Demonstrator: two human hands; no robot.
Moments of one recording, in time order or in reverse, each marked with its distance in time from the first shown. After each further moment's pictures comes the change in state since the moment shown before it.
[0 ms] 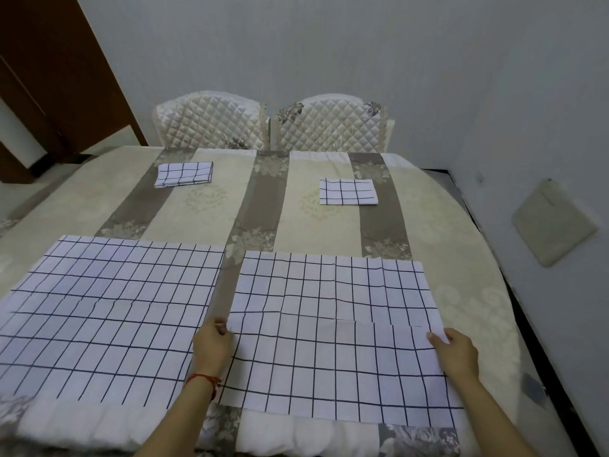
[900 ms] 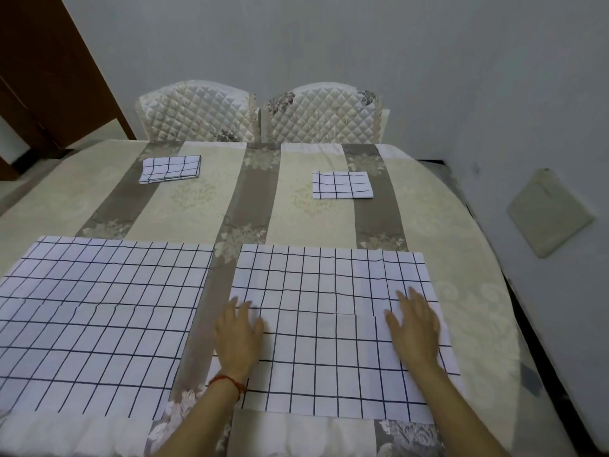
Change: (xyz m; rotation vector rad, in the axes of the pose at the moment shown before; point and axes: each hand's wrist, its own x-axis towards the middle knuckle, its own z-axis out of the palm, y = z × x) left_hand -0.008 0.023 0.049 0.385 -0.007 0.312; right_hand 0.002 -0.023 0.051 -0.485 0.072 -0.505
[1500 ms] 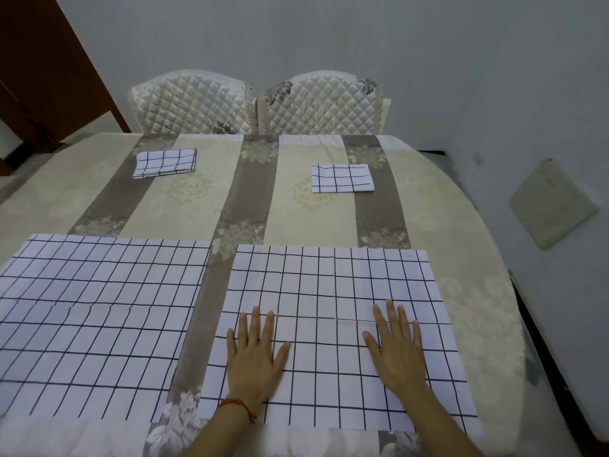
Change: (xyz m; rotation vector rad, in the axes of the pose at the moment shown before) left_hand -0.030 -0.027 0.050 0.402 -0.131 0.180; right_hand -0.029 0.011 0.045 -0.228 -0.227 -0.100
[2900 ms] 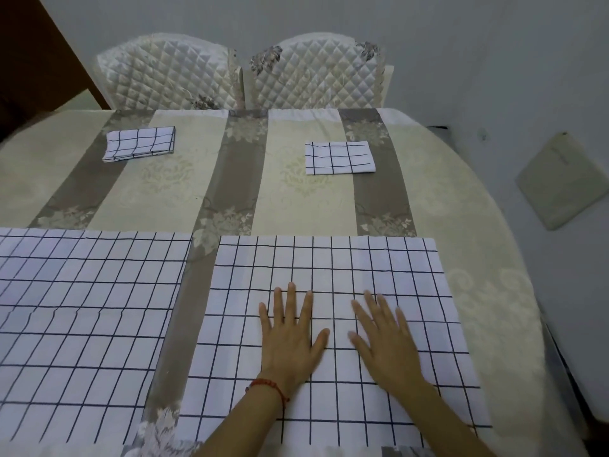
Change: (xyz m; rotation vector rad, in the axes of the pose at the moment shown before) left_hand 0.036 0.071 0.010 0.014 -0.024 0.199; right_hand 0.019 -0.011 0.003 -0.017 0.096 -0.225
